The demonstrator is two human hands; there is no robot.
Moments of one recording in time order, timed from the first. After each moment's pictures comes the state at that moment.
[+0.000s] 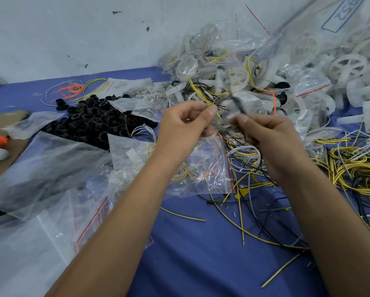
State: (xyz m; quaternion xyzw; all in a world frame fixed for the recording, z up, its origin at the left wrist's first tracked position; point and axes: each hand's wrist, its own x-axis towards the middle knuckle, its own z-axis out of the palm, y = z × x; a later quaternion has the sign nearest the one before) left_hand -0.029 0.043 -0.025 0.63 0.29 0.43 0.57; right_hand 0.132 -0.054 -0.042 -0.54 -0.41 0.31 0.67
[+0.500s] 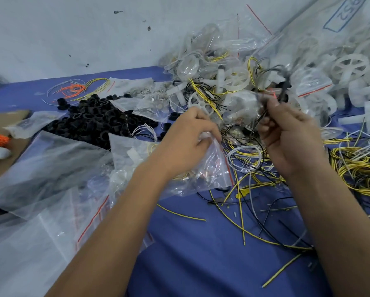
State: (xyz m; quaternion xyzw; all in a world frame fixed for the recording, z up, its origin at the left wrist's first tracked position) left_hand -0.040 0.051 -0.030 0.91 0.25 0.25 0.23; right_hand 0.144 -0.054 -0.038 -0.39 -0.25 0.36 0.81
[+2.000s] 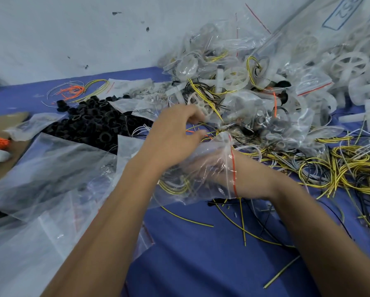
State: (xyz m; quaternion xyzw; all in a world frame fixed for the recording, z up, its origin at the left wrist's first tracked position) left_hand -0.050 0.062 -0.019 0.88 0.31 0.28 0.20; right_hand 0.088 -0.065 -0.041 -0.48 -0.72 0.35 0.36
